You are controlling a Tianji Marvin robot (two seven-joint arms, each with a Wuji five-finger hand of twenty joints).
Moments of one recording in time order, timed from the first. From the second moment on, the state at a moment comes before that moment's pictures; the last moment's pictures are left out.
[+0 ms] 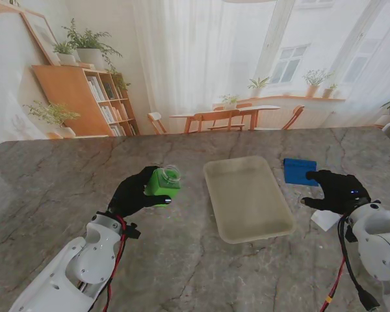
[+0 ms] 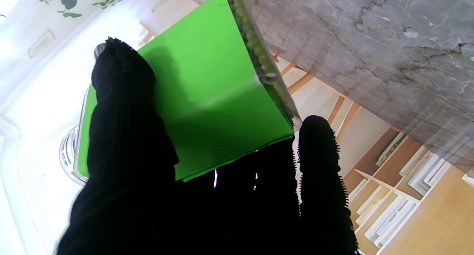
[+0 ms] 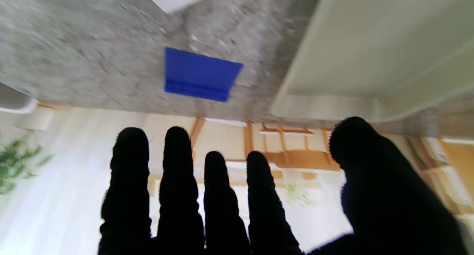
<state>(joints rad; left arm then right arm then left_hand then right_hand) 1.59 -1.16 -1.16 -1.57 0.57 -0.18 0.29 -1.82 -1.04 1.73 -1.83 -1.13 -0.10 0.23 0.98 -0.45 -0.17 -0.10 0.39 0.13 0.70 0.96 0.84 0.14 0.11 1.05 0.77 0.13 0.38 0.69 0.35 0.16 1.04 0.76 0.52 -0.35 0.49 0.00 0.33 0.14 0.22 0.76 0.46 0.21 0.17 0.57 0.53 0.22 0.47 0.54 0.27 0.34 1.06 0.53</state>
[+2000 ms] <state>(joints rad) 1.58 -1.16 -1.15 -1.56 0.54 -0.14 0.28 -1.61 -1.00 1.50 -1.34 -1.15 0.04 0.09 0.98 -0.45 -0.19 -0.10 0.40 0.13 0.71 0.94 0.86 0.14 0.11 1.05 0.77 0.13 0.41 0.69 0.35 0.17 1.04 0.78 0.52 -0.54 0.82 -0.13 0.45 0.10 0.71 1.06 0.68 0.24 0.65 0.77 0.96 0.19 0.76 0.45 0.89 0.18 1.24 0.29</state>
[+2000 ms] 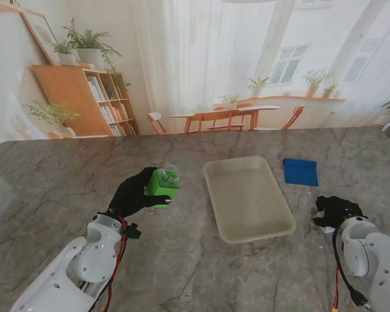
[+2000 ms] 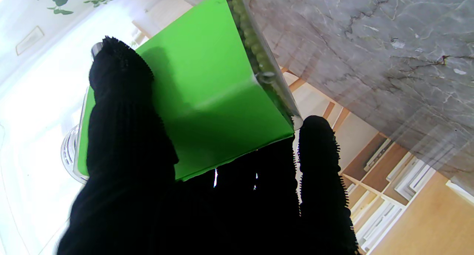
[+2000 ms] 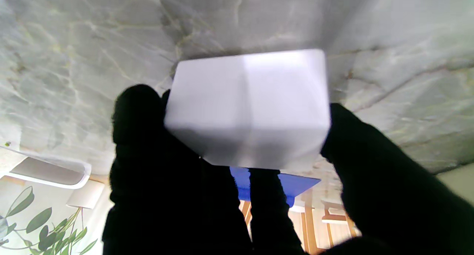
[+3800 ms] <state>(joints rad) 1.56 -1.18 -1.10 -1.53 0.38 -0.25 0.25 -1.43 -1.09 1.28 -1.69 -0.76 -0.30 -0.11 0.98 -0.46 -0.19 -0.10 0.42 0.13 0.73 0.87 0.88 0.15 0.11 1.05 0.78 0.13 0.42 0.69 0.35 0.17 1.04 0.78 0.54 -0.77 0.80 -0.18 0.48 -0.01 1.04 0.78 0.83 0.18 0.65 0.72 1.07 0.18 0.75 0.43 1.01 0.18 1.27 0.28</state>
